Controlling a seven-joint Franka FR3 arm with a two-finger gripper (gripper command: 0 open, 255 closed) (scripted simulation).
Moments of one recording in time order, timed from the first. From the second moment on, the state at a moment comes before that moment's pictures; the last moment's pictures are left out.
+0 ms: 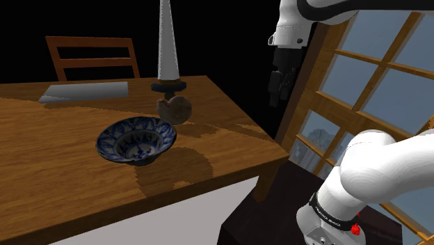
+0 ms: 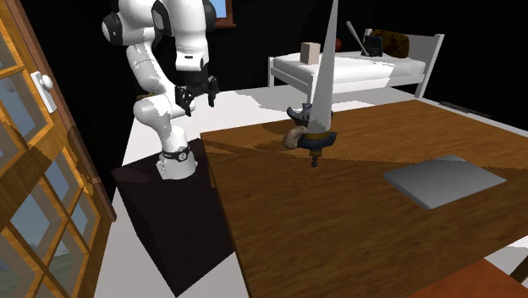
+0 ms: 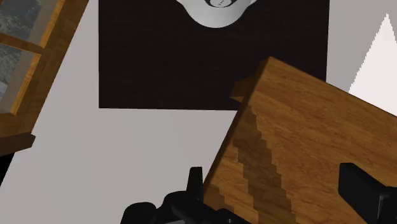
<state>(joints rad) -0.02 -0.77 -0.02 -2.43 0.05 1.51 -0.09</state>
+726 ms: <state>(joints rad) 0.06 -0.46 0.04 -2.24 0.08 1.66 -0.15</state>
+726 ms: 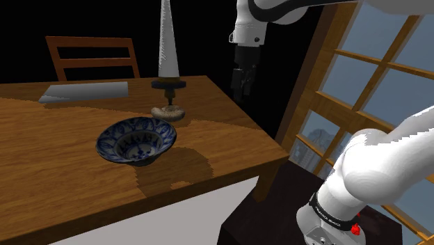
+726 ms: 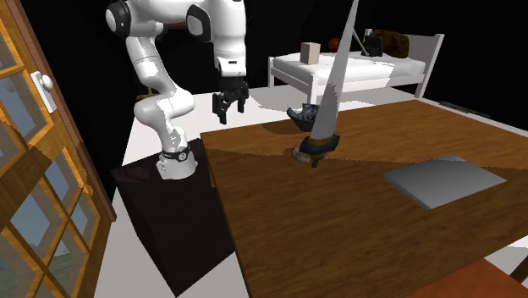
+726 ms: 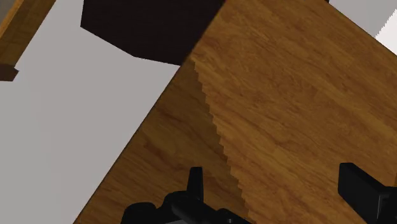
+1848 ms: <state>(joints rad) 0.19 0.11 0.17 -1.69 0.04 1.74 -0.21</state>
